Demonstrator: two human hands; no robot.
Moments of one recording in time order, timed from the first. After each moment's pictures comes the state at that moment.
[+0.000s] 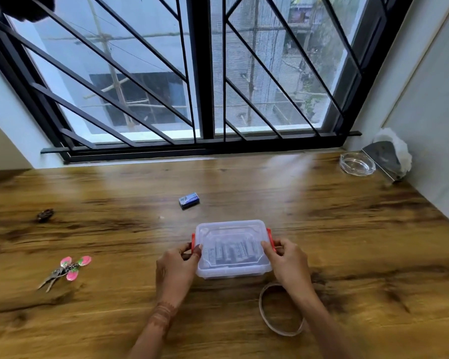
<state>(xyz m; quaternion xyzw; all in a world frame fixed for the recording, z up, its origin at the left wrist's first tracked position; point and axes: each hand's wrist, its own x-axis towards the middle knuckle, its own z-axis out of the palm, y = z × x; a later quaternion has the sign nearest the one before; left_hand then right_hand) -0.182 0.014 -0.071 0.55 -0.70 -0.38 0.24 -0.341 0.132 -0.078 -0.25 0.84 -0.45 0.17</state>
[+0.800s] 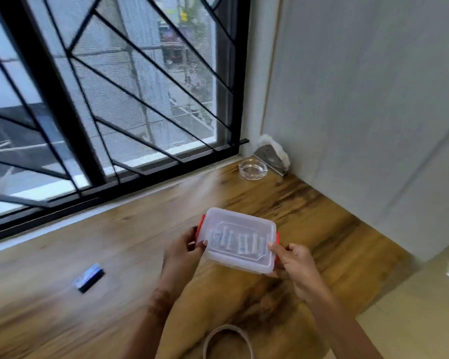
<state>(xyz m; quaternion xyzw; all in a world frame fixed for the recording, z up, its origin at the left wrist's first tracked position) -0.344 0.023 -0.026 0.24 -0.79 -0.55 0.13 -0.427 0.215 -0.041 0.09 0.68 -0.70 0.21</state>
